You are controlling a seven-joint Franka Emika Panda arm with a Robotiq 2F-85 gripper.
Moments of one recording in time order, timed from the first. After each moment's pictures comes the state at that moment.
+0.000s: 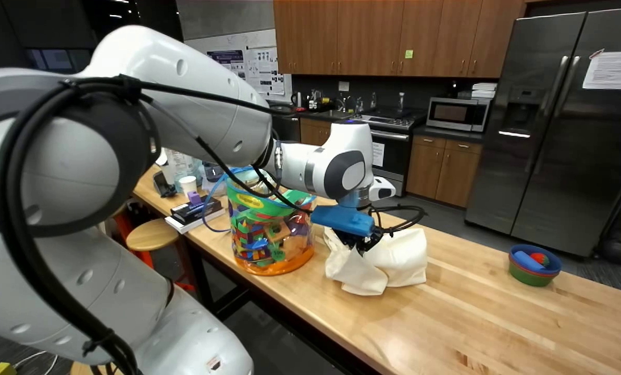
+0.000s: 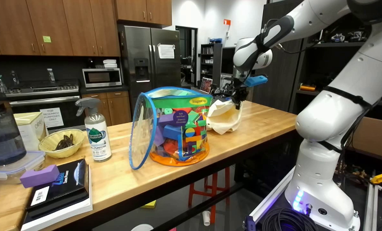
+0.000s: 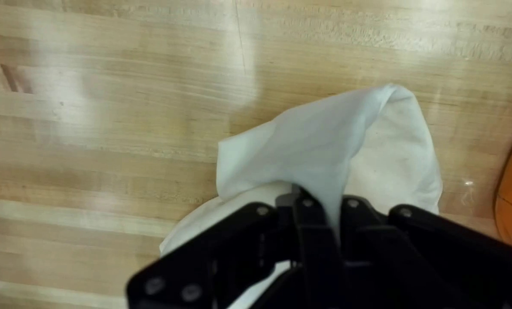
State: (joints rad) arm -0.16 -0.41 -0.12 -2.55 -0.13 2.23 -0.11
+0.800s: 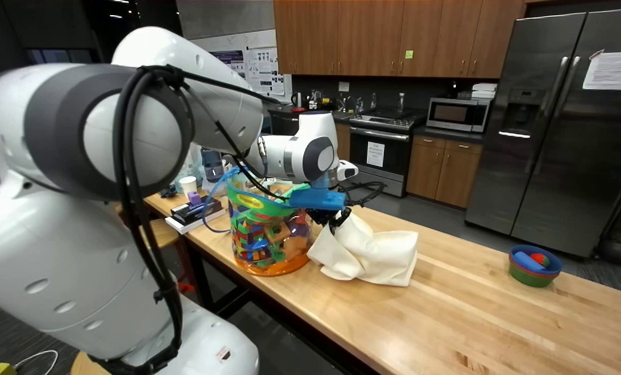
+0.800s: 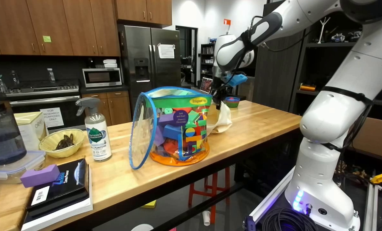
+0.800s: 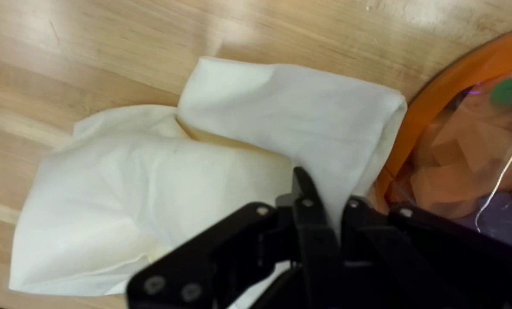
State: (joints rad) arm 0.00 -0.32 -0.02 -2.46 -0.09 2.25 -0.11
